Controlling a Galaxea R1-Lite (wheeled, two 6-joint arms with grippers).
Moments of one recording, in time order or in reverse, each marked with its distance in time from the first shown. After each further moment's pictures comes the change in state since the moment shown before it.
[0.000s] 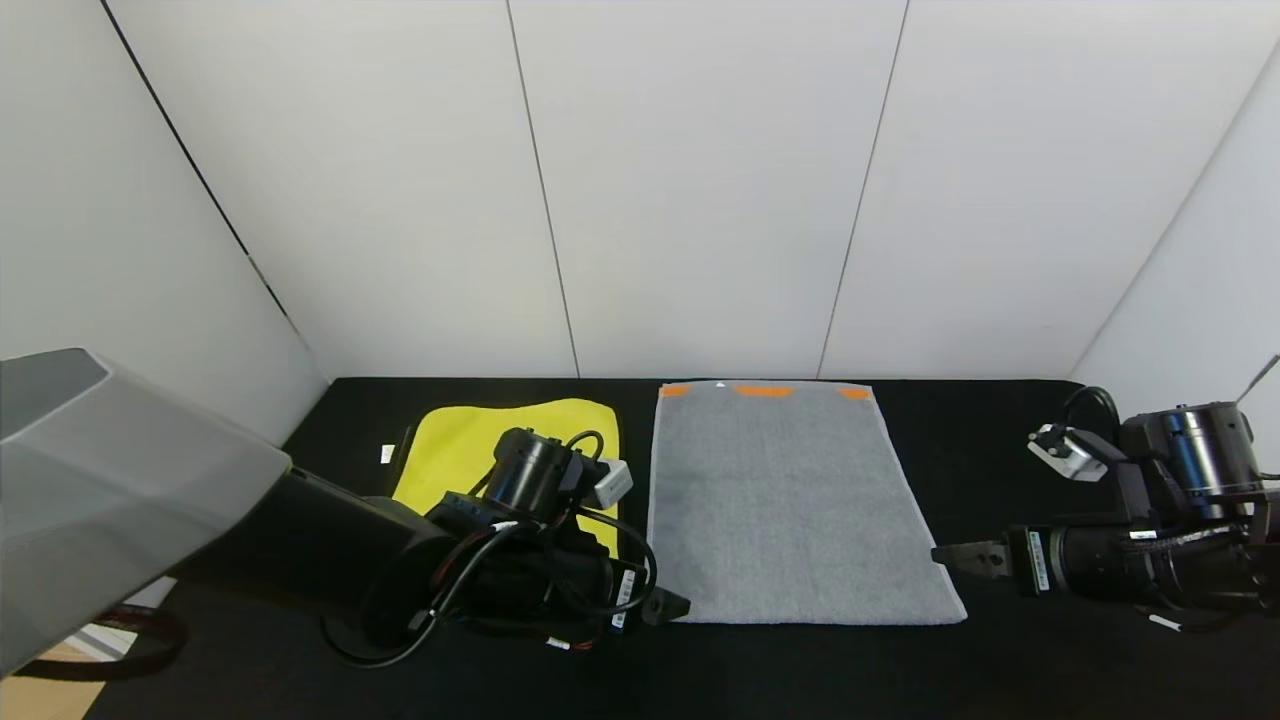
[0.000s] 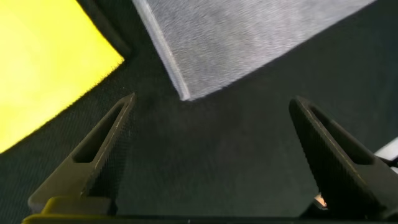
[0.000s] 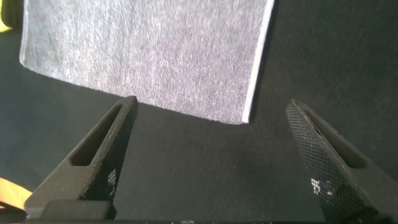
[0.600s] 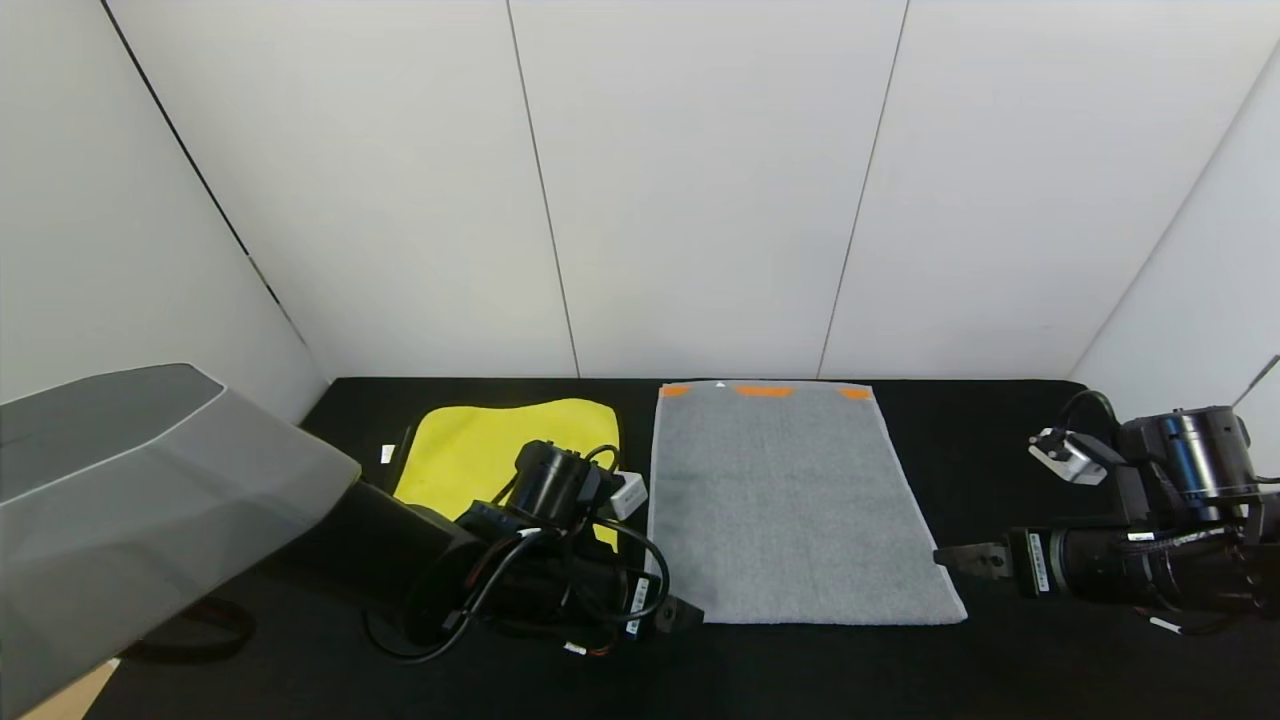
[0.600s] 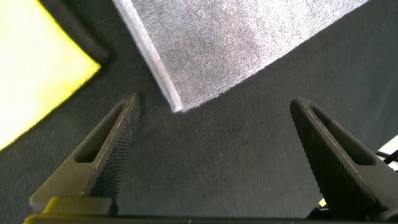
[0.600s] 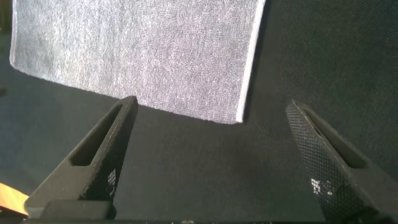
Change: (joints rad) left arm -0.002 0.074 -0.031 -0.031 -0.066 -0.004; right arm -0.015 0.016 0.003 -0.009 -0.002 -0.001
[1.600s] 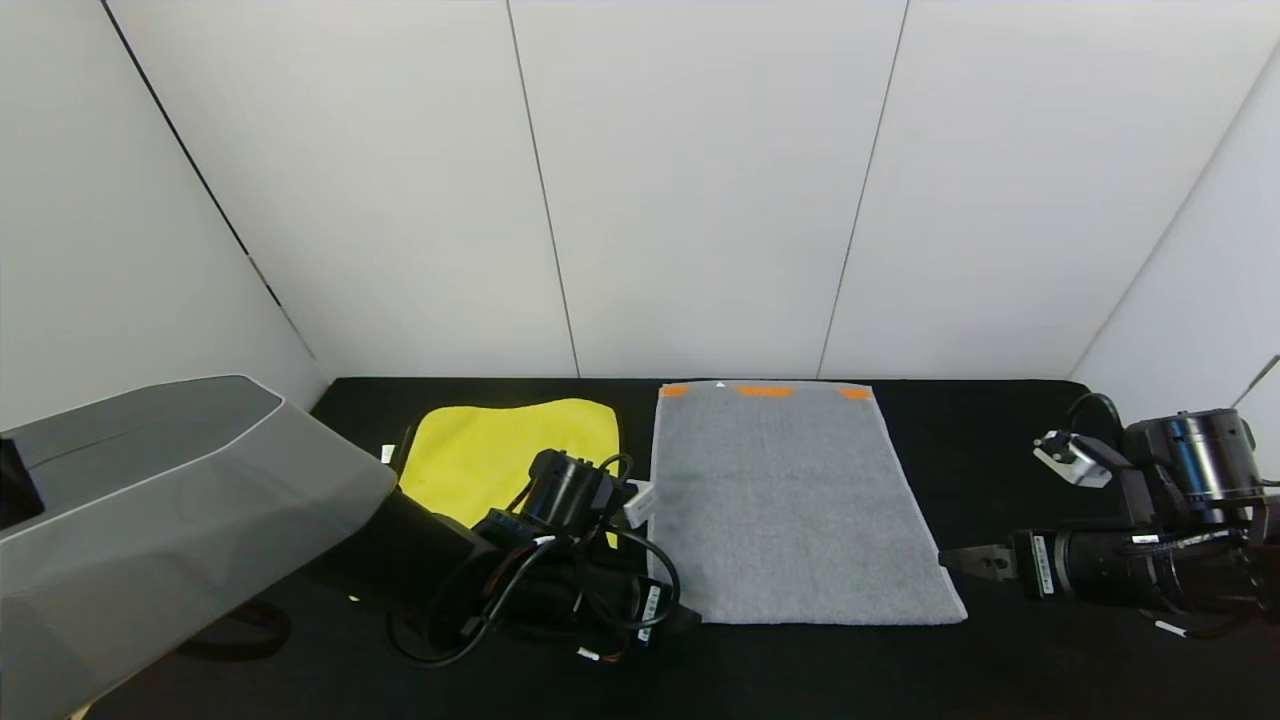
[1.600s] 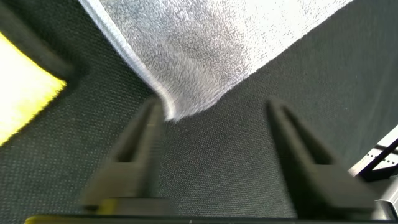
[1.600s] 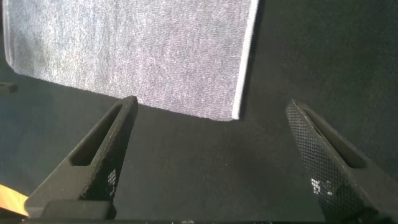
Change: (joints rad) left arm -0.013 0.045 -0.010 -0.031 -0.044 0.005; right arm -0.012 -0.001 0.008 0.001 -0.001 -0.001
